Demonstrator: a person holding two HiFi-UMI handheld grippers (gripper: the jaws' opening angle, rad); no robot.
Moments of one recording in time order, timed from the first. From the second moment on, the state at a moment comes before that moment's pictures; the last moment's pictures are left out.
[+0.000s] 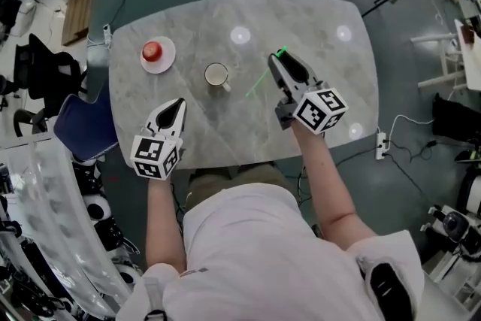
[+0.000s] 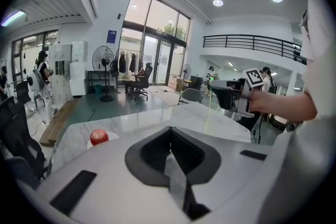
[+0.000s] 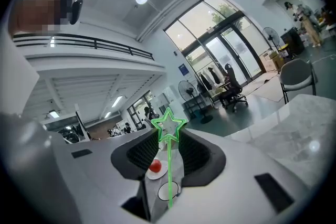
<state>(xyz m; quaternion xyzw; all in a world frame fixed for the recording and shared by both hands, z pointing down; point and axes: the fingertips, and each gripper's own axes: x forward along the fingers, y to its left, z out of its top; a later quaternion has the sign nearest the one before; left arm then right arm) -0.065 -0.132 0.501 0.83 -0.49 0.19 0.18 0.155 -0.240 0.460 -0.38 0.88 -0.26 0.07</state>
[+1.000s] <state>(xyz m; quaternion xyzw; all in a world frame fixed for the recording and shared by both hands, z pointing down) -0.184 -0.122 0.552 0.79 -0.53 0.17 0.26 -0.026 -0.301 0.526 -0.28 0.93 -0.24 -0.09</state>
